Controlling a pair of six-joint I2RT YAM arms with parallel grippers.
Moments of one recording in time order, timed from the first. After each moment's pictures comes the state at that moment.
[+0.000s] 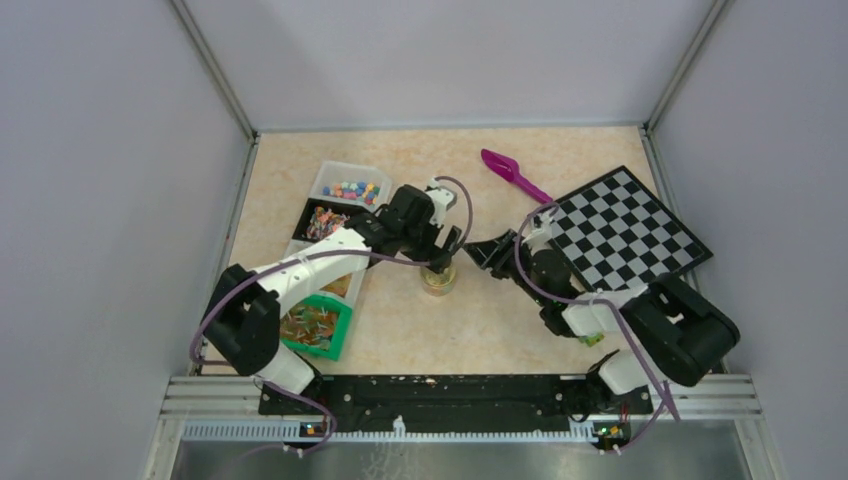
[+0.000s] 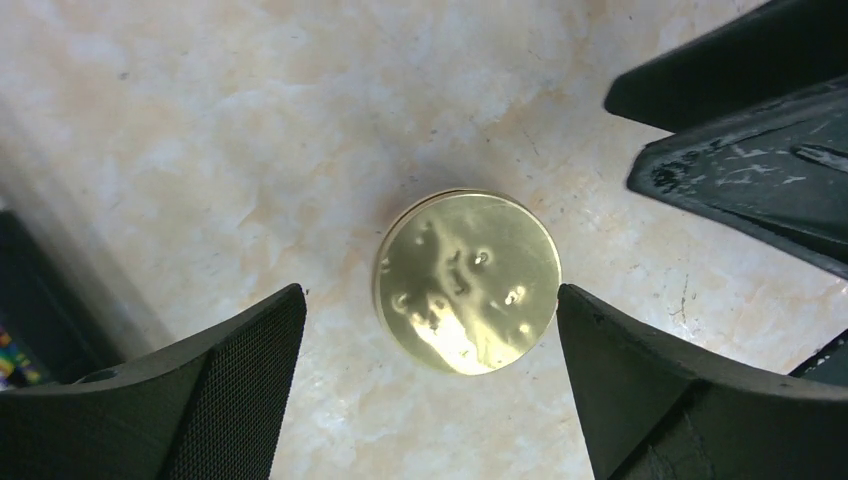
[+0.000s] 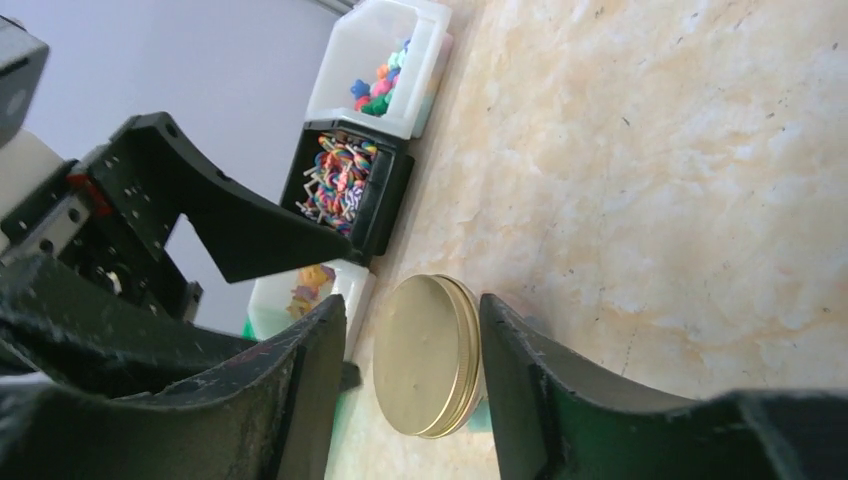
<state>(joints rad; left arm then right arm) -0.72 1.56 1.13 -0.42 0.07 -0.11 0.64 1.47 0.30 1.07 0.02 1.01</state>
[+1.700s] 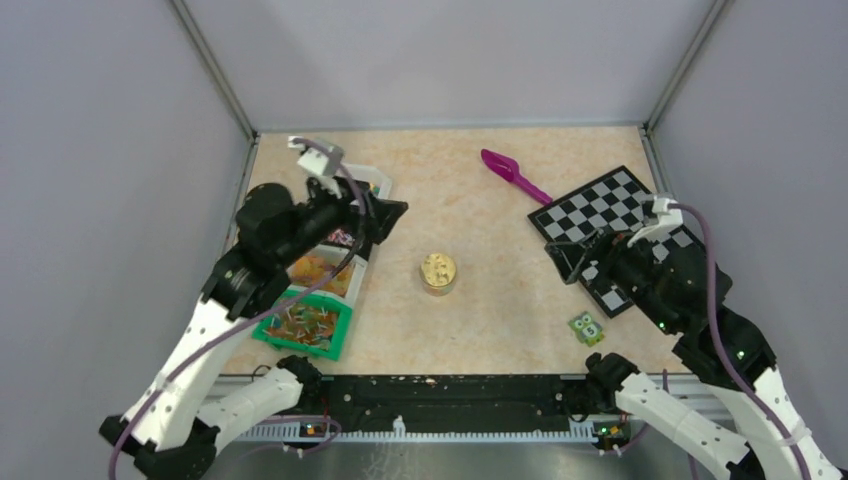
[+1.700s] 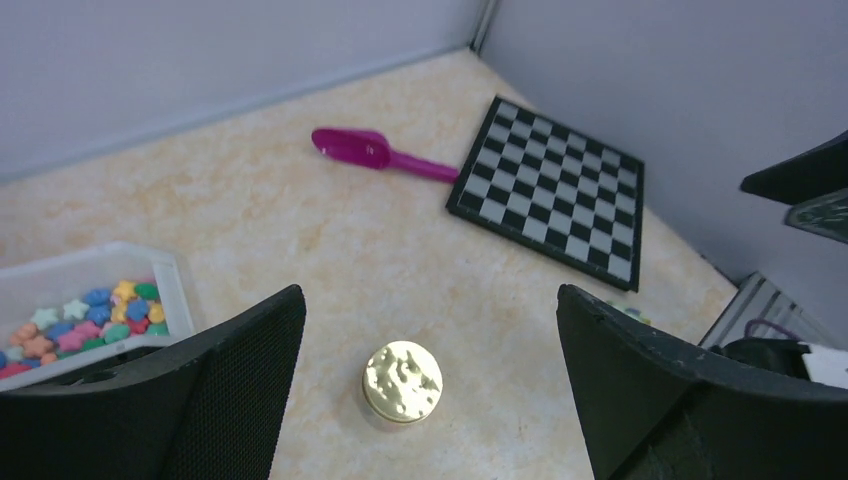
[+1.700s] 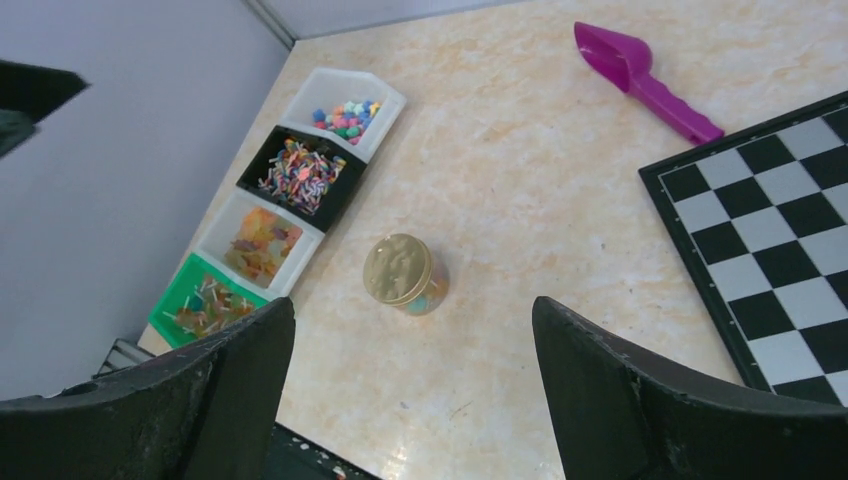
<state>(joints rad) -0.55 0.96 1.20 -0.37 0.19 -0.24 0.66 0.53 1.03 -0.70 0.17 0.51</state>
